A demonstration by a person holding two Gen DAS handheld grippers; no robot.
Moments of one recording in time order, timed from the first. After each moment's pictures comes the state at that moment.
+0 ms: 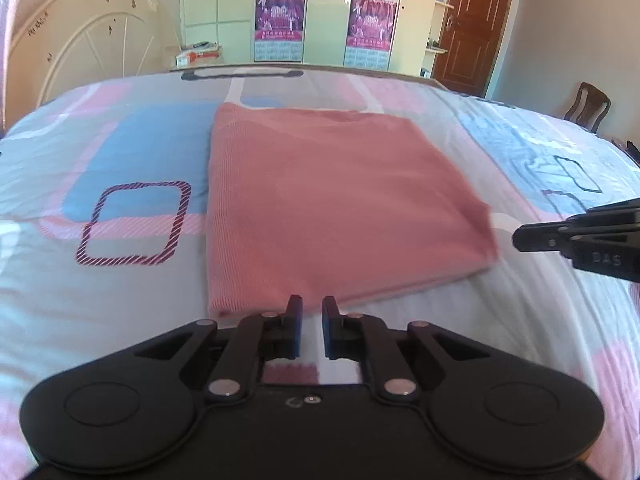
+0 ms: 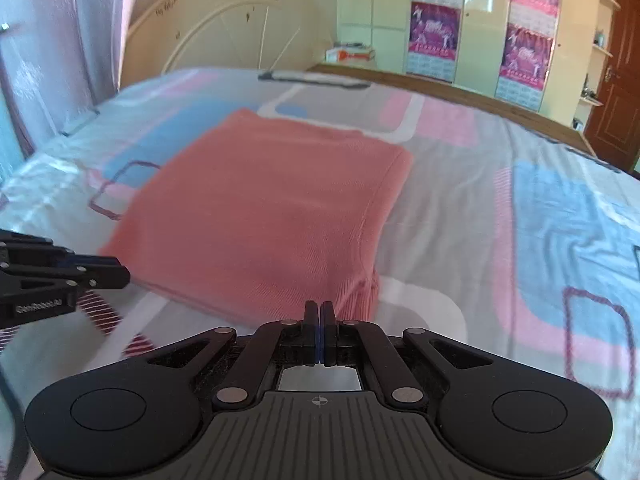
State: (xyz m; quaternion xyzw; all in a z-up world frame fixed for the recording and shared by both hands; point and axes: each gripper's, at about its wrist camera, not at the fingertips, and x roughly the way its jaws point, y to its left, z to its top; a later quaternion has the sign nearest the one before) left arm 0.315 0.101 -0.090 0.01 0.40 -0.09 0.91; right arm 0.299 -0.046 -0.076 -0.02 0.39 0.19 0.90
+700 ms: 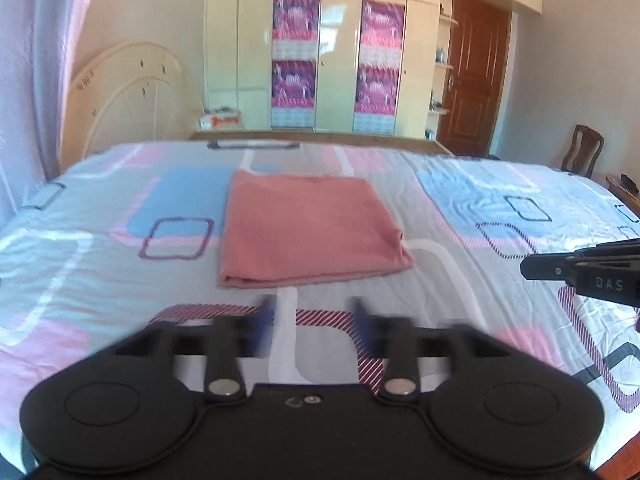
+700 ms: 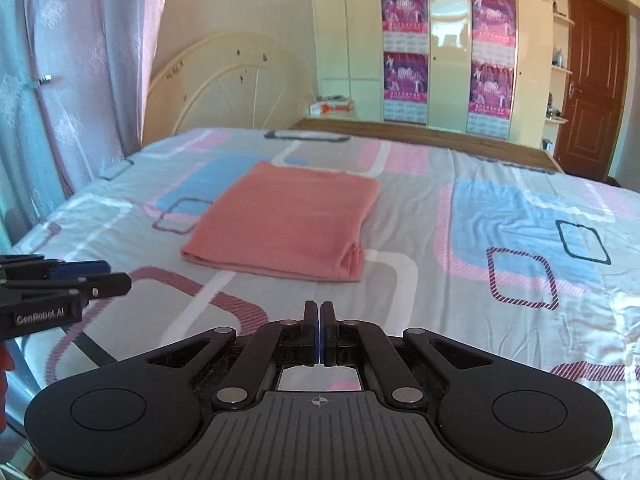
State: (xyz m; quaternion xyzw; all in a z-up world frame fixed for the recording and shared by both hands) left arm 0.156 0.069 -0.008 0.01 0.30 -0.05 0.95; right arm 0.125 -0.079 -0.001 0.02 0.32 0.16 0.93
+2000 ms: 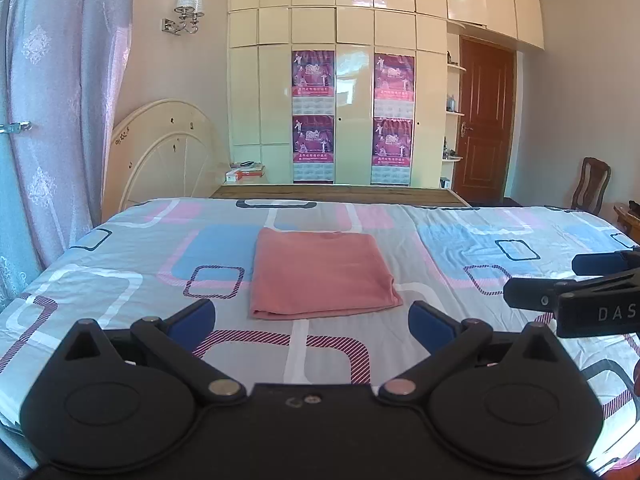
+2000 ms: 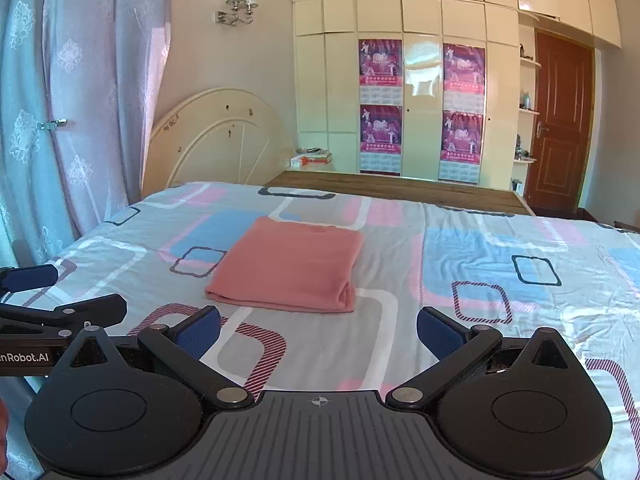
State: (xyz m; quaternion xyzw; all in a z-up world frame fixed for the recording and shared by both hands) left arm 0.065 0.053 0.040 0.01 0.23 -0.02 0.97; right arm 0.026 -0.076 0.055 0.03 0.25 0.13 0.96
